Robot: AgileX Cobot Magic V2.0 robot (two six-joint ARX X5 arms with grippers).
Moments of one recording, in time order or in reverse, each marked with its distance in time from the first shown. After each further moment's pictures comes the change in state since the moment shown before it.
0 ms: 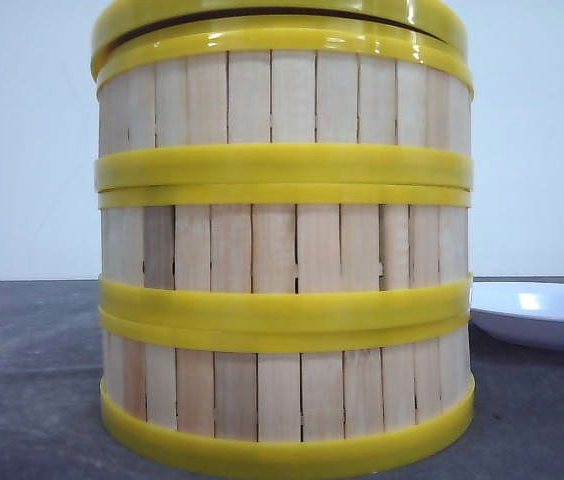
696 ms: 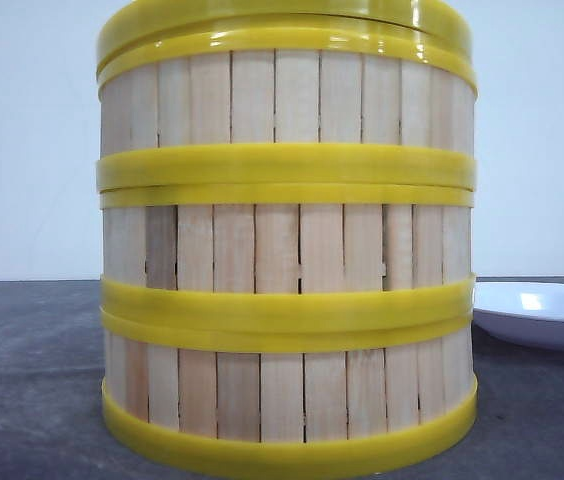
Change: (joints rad) left arm 0.000 0.000 0.000 0.000 0.000 0.000; right arm 0.001 0.001 0.005 -0.044 0.015 0.000
